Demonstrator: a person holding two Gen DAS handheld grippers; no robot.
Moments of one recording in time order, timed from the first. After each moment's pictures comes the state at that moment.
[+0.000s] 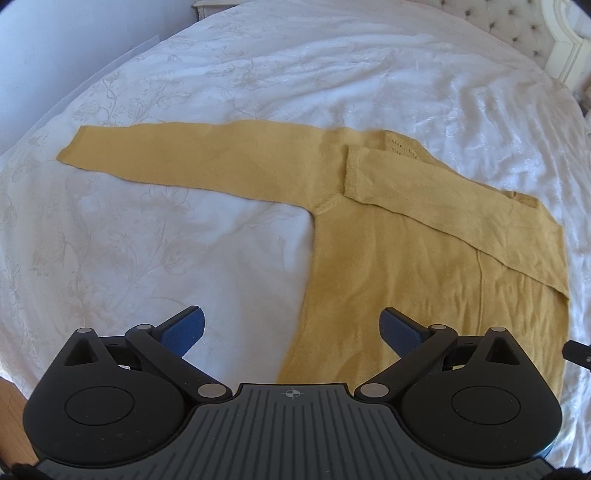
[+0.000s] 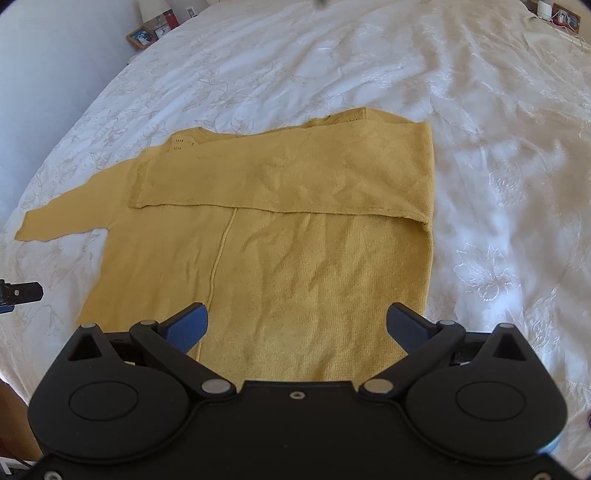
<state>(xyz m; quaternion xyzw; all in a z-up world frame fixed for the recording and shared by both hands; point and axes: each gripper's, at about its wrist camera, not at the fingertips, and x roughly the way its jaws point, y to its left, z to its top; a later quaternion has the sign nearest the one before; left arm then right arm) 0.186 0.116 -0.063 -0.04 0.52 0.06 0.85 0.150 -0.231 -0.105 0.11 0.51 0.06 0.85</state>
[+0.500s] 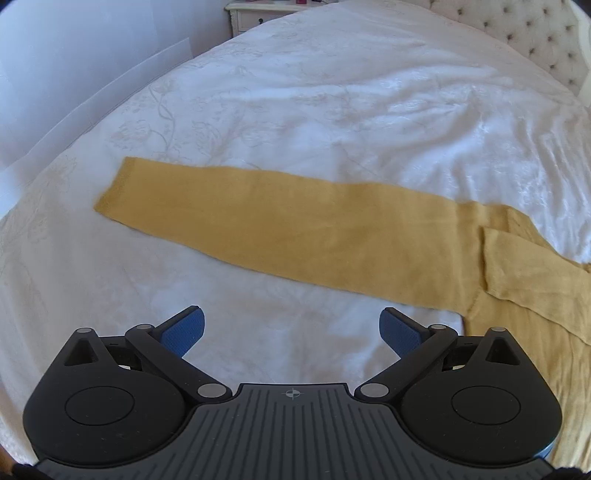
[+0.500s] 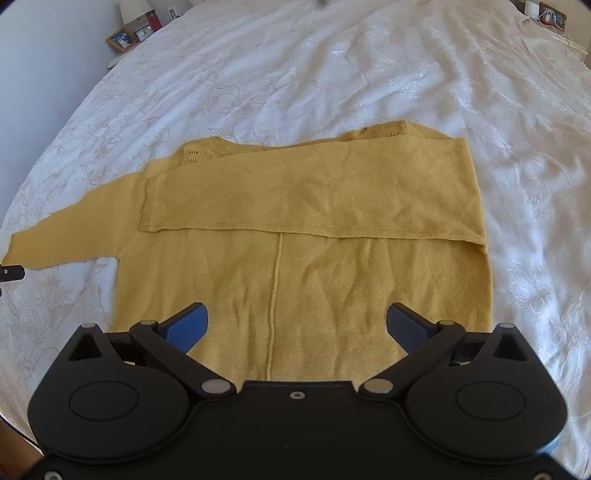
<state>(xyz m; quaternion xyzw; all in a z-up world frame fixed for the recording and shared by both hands) 0.279 0.276 -0.075 -0.04 0.51 0.08 0.86 0.189 -0.156 -0.095 0.11 0.51 0.03 0.85</state>
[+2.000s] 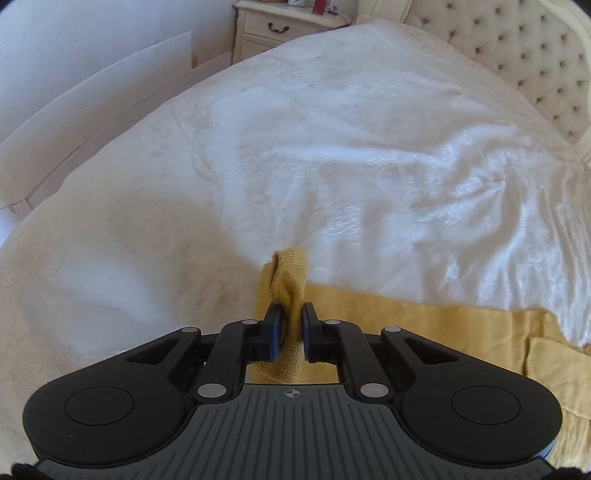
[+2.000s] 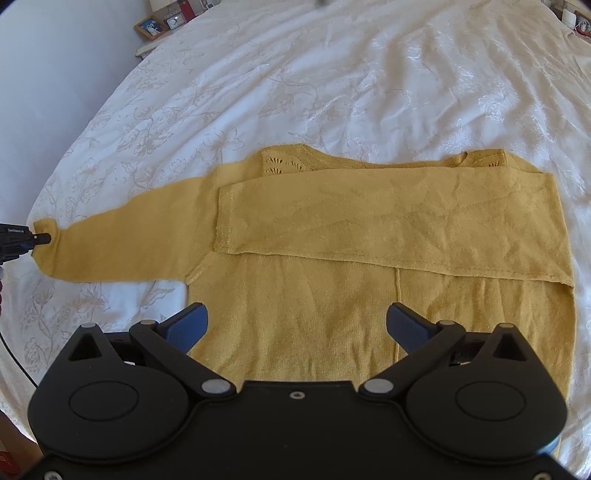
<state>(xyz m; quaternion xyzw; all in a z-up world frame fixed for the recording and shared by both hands) 0.366 0.391 -0.065 -0.12 0.49 0.03 0.86 0.233 -0.077 -0.086 0.12 0.52 0.06 0.84</state>
